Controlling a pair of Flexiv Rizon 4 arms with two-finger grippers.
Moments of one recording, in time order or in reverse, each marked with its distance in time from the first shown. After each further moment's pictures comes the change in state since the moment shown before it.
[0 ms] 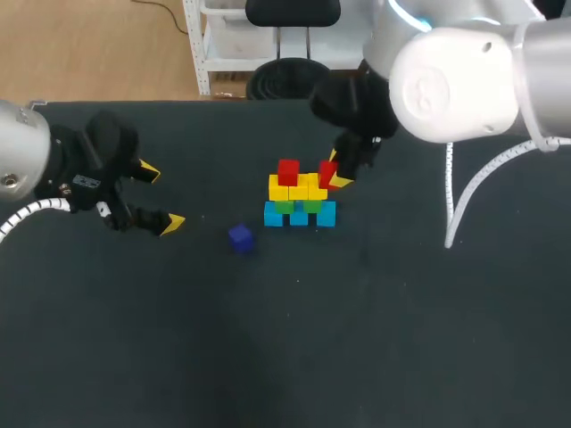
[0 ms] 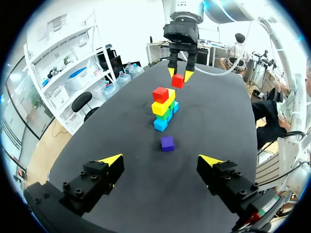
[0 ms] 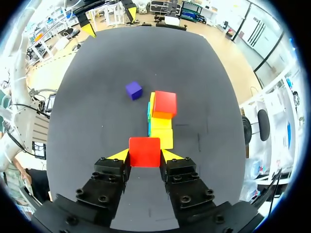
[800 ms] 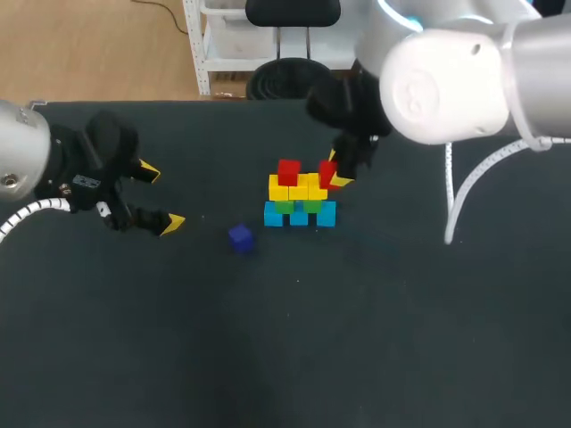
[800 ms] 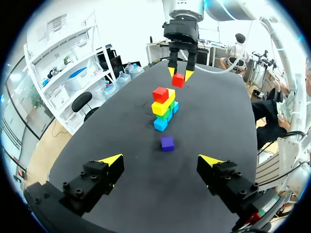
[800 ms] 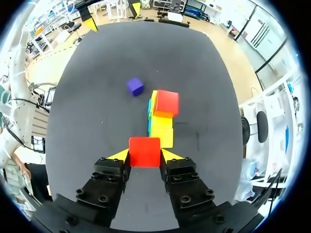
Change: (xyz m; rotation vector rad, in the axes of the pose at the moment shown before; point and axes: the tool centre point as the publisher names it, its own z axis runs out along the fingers) left arm 0.000 0.000 0.000 0.000 0.000 0.000; right arm 0.000 -0.001 -0.003 0.006 0.062 -0.036
